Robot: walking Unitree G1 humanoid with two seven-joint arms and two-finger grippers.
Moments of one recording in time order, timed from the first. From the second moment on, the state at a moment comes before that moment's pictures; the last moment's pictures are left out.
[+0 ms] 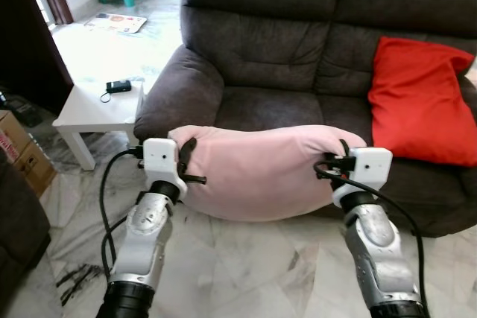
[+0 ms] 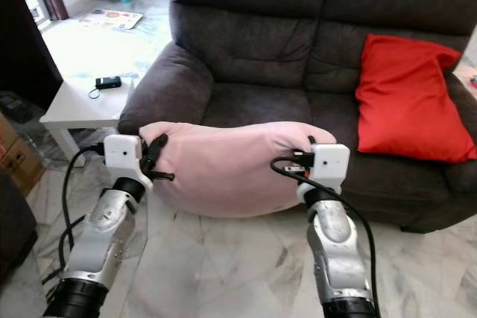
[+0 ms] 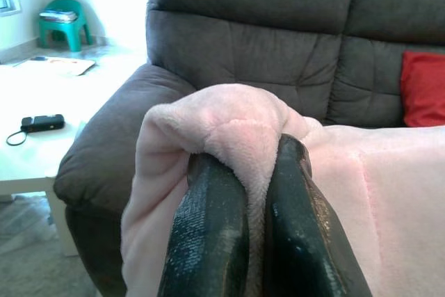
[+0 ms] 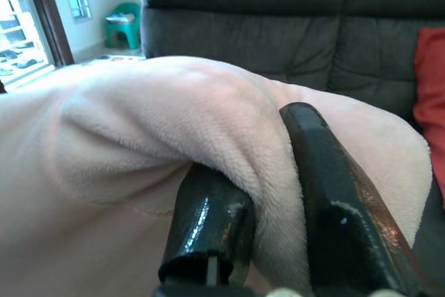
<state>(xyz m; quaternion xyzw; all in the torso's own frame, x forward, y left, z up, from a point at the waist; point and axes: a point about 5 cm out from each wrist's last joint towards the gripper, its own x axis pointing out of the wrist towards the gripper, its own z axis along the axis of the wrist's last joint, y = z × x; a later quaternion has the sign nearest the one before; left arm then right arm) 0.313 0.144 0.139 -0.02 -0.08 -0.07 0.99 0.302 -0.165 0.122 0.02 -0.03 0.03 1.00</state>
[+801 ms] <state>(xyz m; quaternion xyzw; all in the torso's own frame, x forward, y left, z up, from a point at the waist) 0.315 0.142 0.148 -0.03 -0.10 -0.07 0.99 0.302 -0.167 0.130 0.01 -0.05 0.03 1.00</state>
